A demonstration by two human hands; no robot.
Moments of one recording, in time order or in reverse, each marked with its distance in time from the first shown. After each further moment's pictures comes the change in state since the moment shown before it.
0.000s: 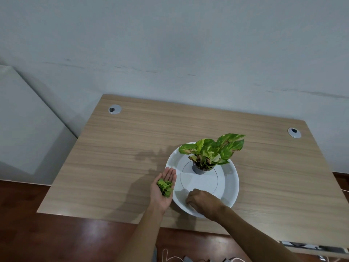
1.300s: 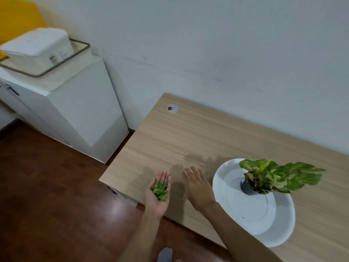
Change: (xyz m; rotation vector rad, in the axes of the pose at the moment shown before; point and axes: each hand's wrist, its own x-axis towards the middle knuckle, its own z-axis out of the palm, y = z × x) left_hand -0.060 0.125 -0.059 -0.292 0.042 0.281; right_hand 0.143 -0.121 -0.023 -0.130 0.127 0.080
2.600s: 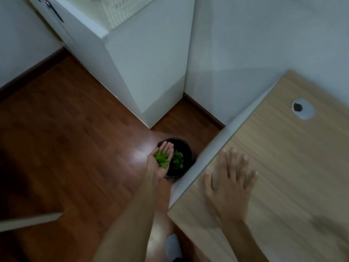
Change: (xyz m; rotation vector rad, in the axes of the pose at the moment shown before) left_hand 0.249 0.343 -0.088 -0.049 0.222 0.143; right_hand 0.243 -0.196 0.066 0.008 0.046 0.260
